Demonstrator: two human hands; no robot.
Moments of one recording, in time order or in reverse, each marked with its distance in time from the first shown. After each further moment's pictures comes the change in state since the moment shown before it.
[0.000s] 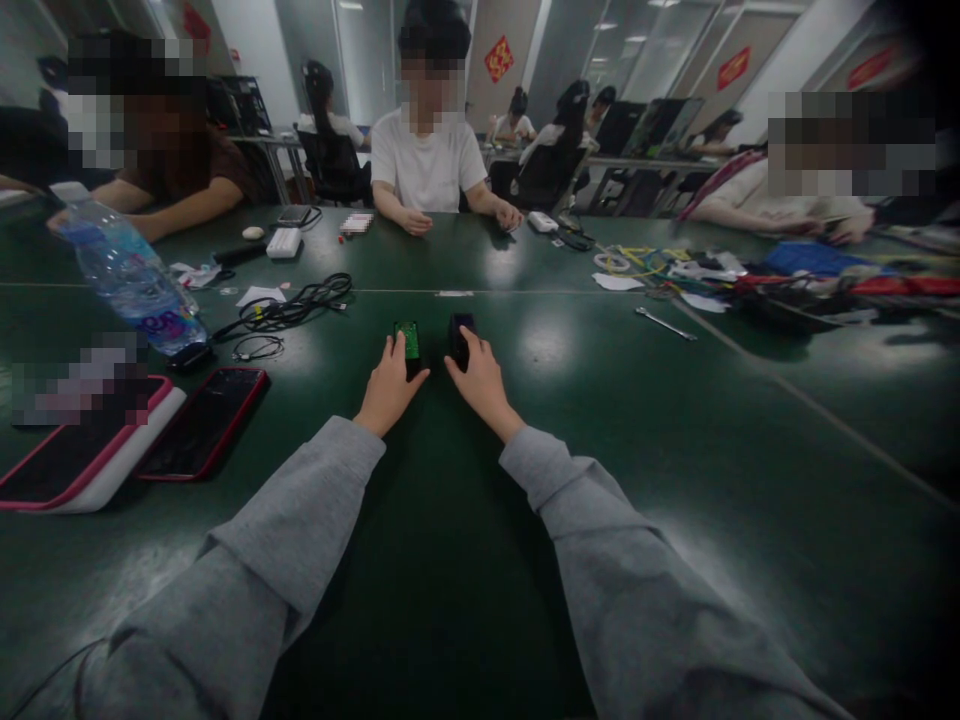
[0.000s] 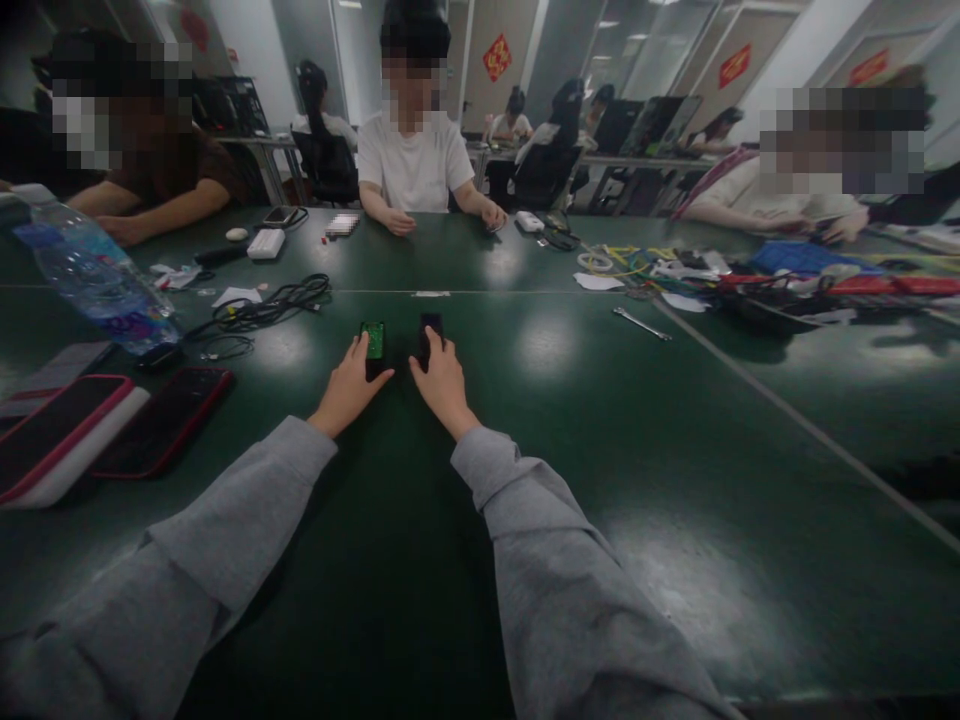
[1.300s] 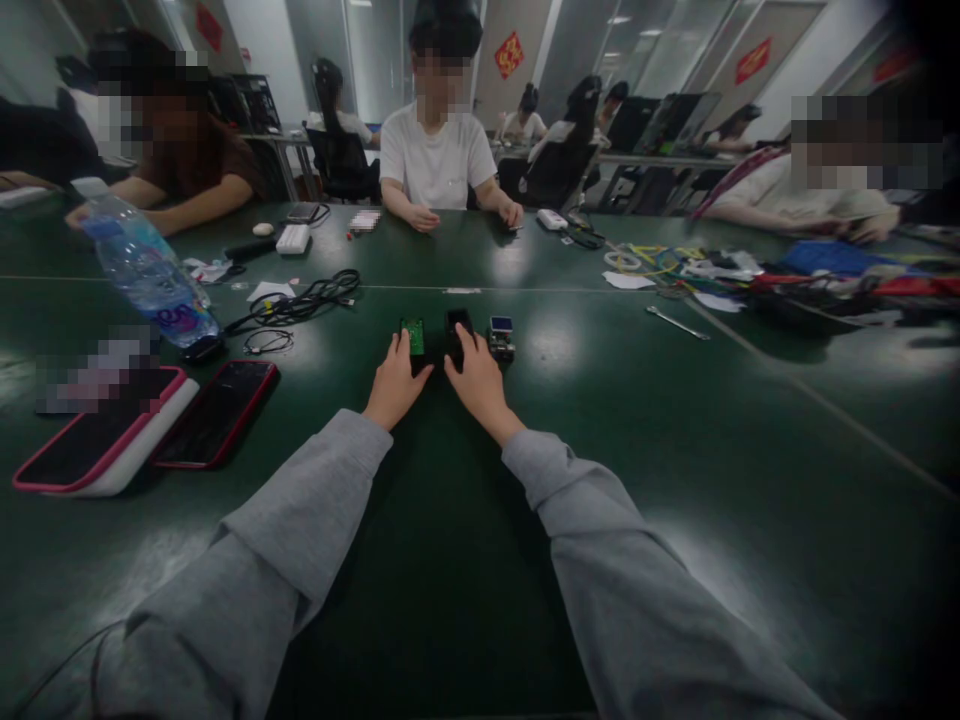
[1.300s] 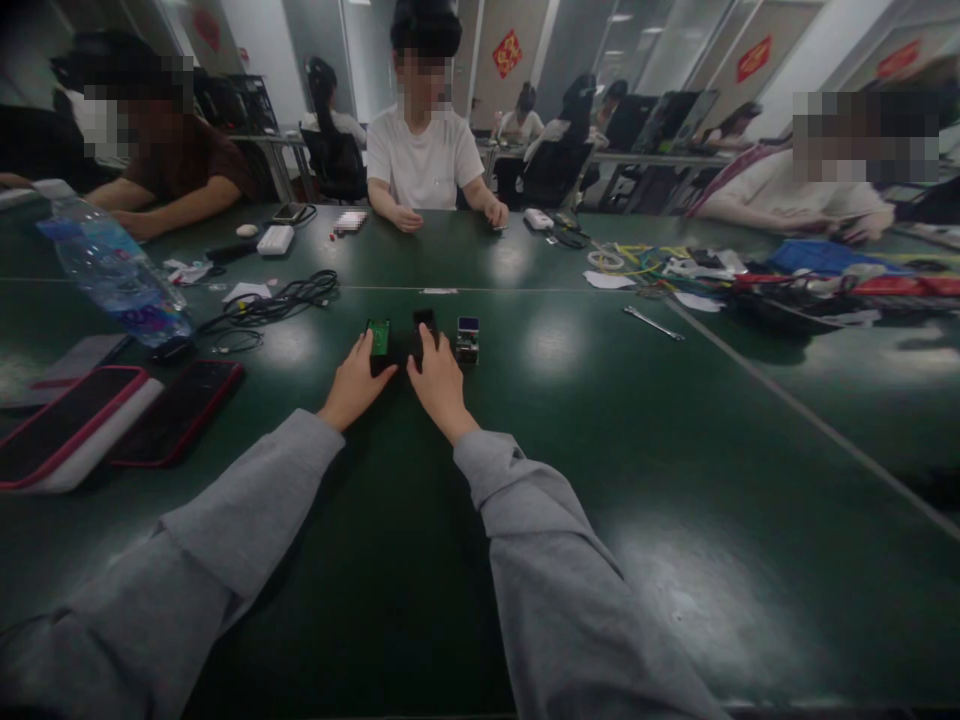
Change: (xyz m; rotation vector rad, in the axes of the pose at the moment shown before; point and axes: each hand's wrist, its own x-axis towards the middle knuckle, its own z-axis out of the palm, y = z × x) left_hand -0.002 -0.002 0.000 -0.085 0.052 -0.002; right_hand -0.008 -0.025 0.005 -0.134 0.003 -0.067
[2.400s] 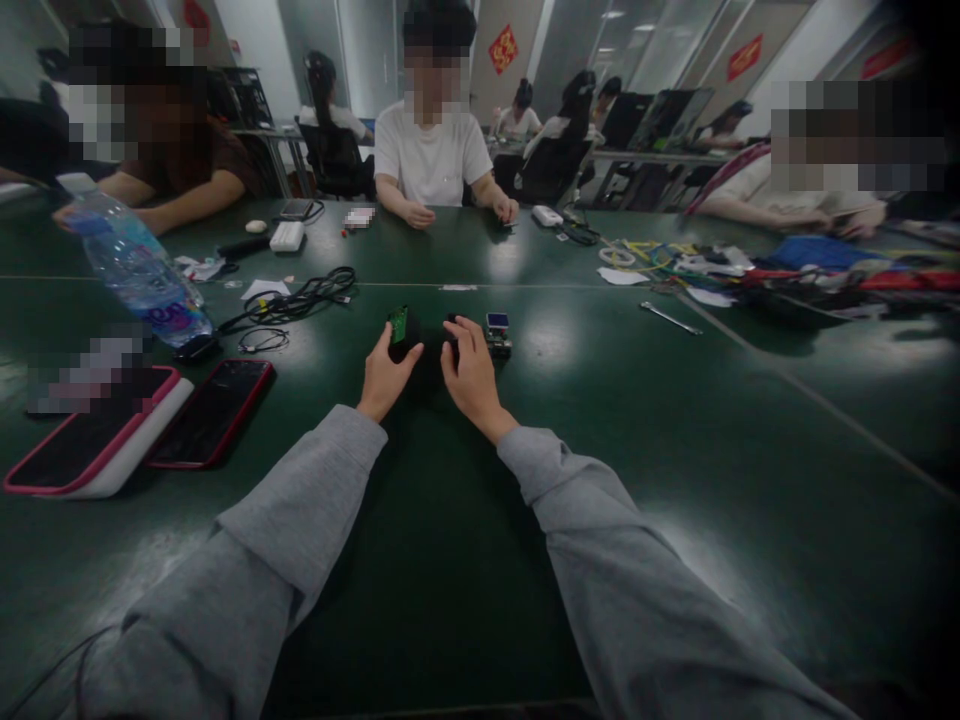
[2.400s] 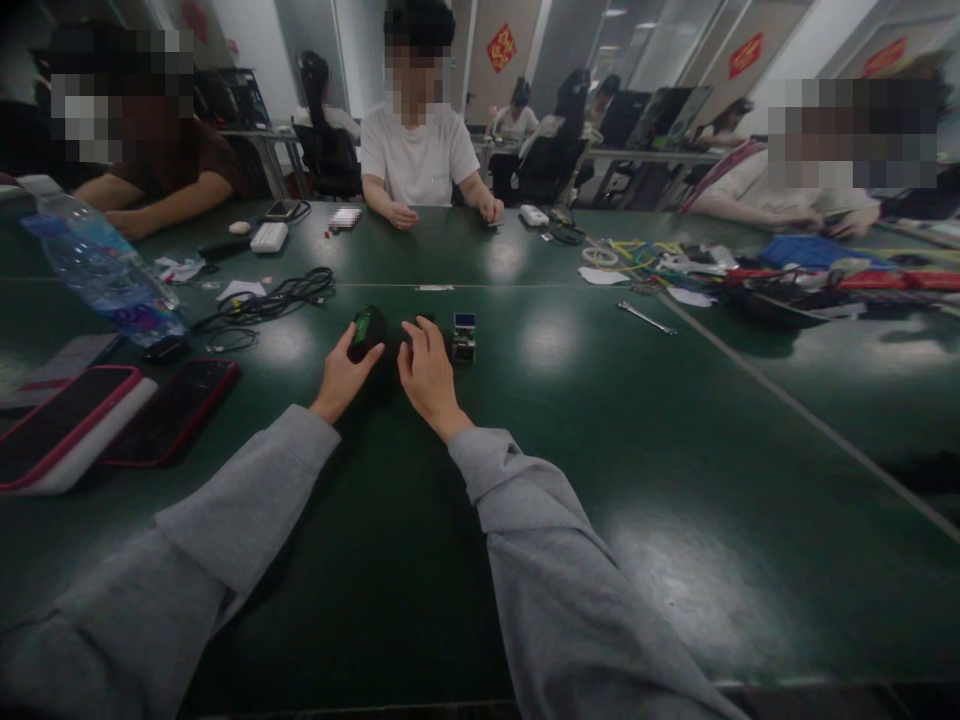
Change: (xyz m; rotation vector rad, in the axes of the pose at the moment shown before) left_hand 0.007 -0.004 -0.003 -0.360 0.201 -0.133; right_hand -0.004 -0.008 -0.010 0.202 0.227 -0.271
